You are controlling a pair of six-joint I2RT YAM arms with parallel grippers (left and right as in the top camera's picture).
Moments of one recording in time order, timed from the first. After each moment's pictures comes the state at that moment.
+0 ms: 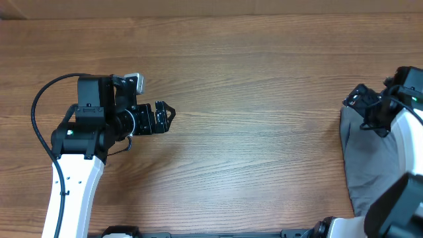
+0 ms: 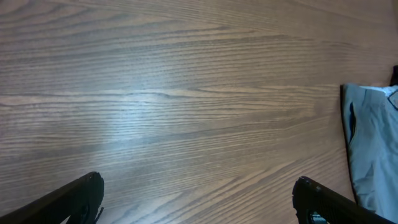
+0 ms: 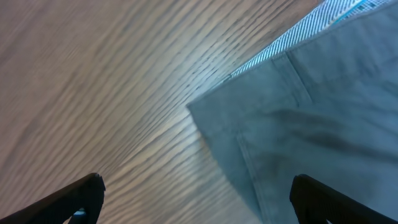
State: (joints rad) left arm -0.03 1.22 1.14 -0.89 0.44 -0.19; right arm -0.41 1.61 1.16 -0.71 -0.09 0.35
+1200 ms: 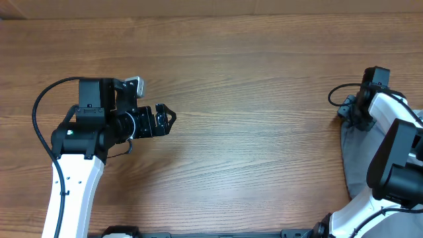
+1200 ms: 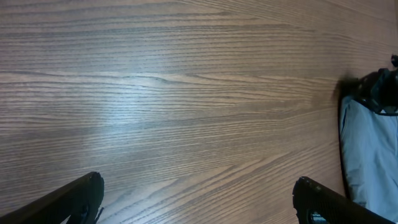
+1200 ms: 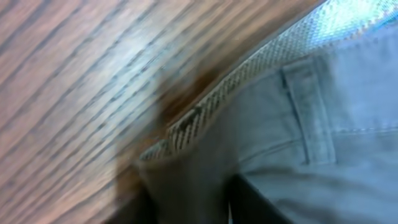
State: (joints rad) left arm -0.03 1.22 1.14 -0.94 0.45 -0.21; right arm -0.33 1.94 1.19 -0.59 0.15 0.33
